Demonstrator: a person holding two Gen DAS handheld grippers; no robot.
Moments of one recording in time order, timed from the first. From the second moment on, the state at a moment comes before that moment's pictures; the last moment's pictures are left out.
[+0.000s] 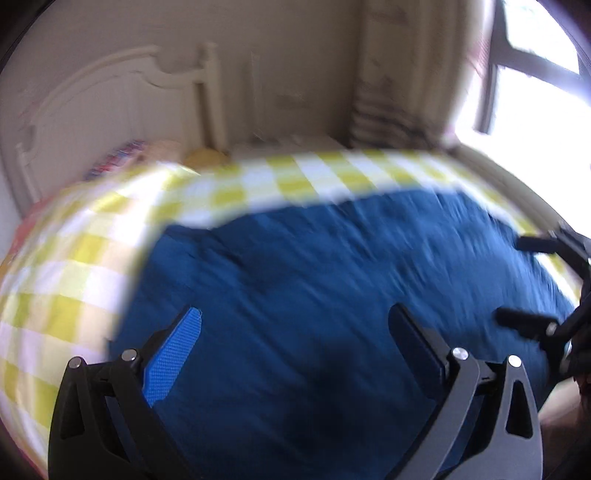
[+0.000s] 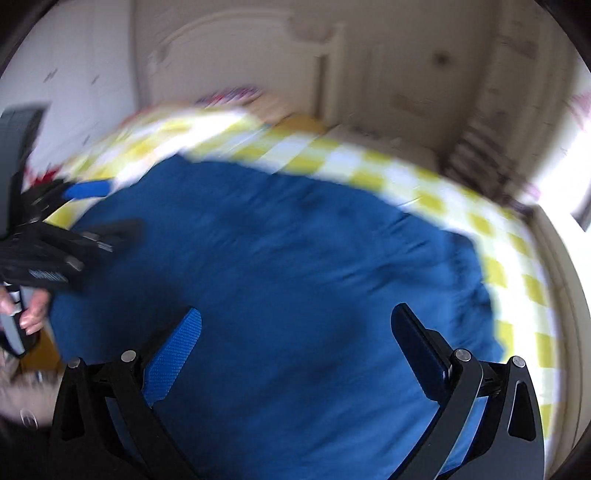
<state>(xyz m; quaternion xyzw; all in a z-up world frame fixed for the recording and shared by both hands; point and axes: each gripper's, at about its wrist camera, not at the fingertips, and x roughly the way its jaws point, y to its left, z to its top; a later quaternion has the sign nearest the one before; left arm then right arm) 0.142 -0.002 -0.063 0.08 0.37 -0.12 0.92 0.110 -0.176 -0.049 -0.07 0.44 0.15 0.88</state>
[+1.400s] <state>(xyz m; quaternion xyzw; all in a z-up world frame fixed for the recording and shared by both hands) 0.109 0.062 -0.100 0.05 0.35 -0.05 0.94 -0.047 -0.365 -0.099 0.34 0.39 0.08 0.85</state>
